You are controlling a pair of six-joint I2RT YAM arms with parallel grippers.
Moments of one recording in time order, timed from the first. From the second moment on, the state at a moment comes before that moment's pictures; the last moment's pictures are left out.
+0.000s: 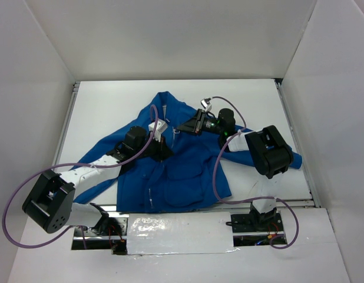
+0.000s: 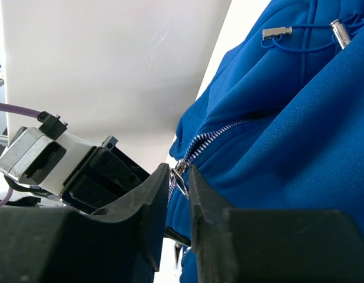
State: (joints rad) left arm -0.57 1.33 0.68 0.18 0.38 -0.29; right arm 0.35 1.90 0.87 1.04 -0.88 1.19
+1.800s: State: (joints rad) left arm -0.57 1.31 0.66 0.20 0.35 -0.30; right arm 0.34 1.90 1.22 0.36 -0.90 0.78
